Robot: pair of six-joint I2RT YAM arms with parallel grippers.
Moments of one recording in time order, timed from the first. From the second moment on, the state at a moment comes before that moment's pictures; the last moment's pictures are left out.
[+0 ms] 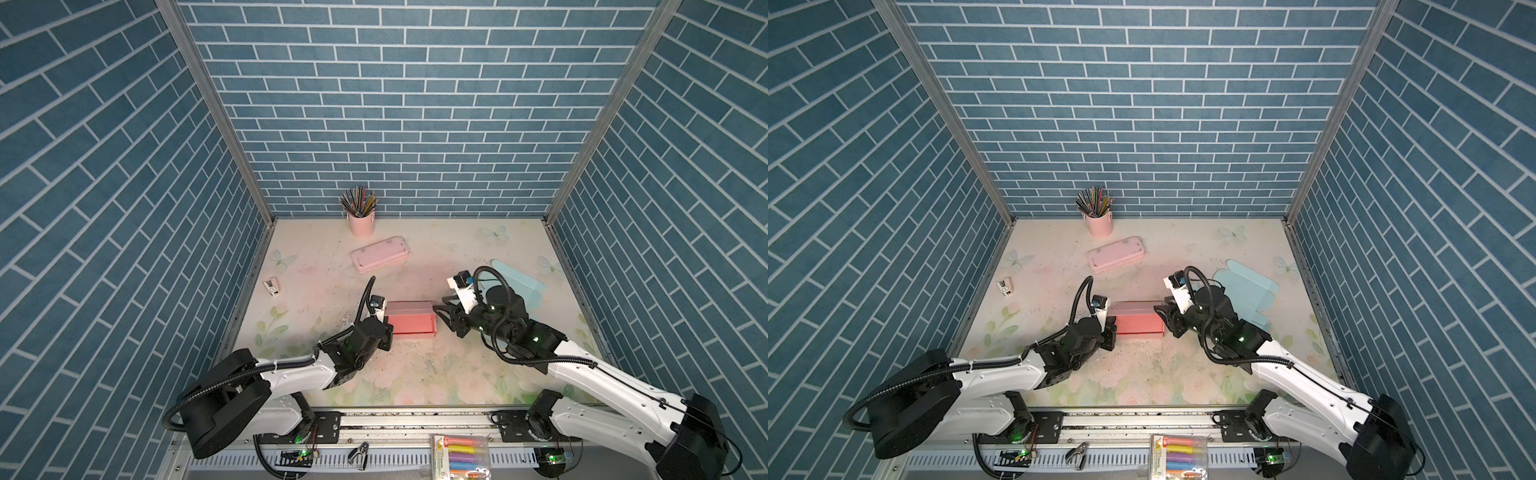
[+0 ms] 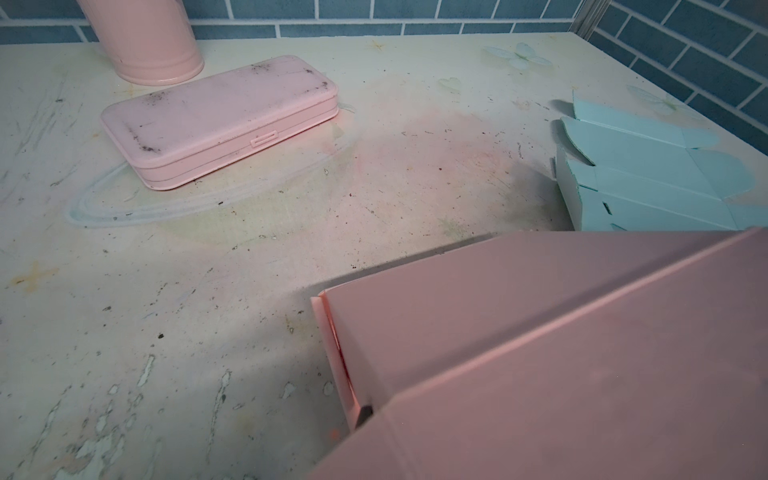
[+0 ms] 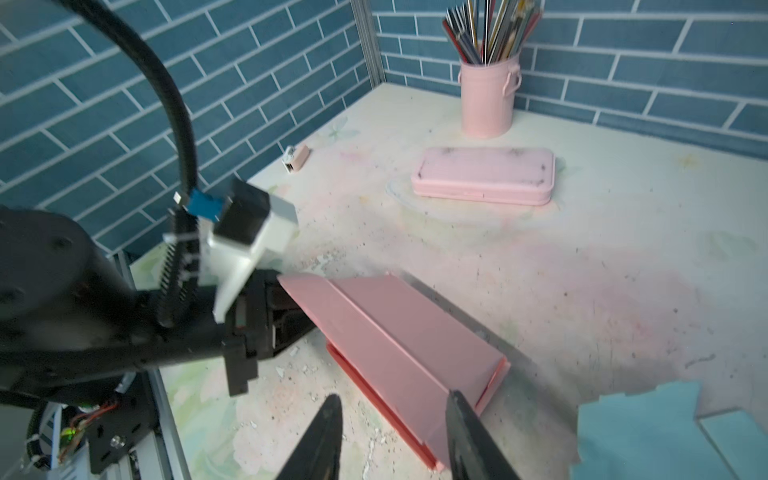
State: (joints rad) left arm -0.89 1.28 0.35 0.37 -0.36 -0.39; right arm 0.82 0.98 0.71 -0.11 -0.15 0.17
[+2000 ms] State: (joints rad) left arm -1.07 0.96 0.29 -0.02 -0.30 -0.51; right arm 0.82 1.52 0.82 -0.06 -0.23 0.18
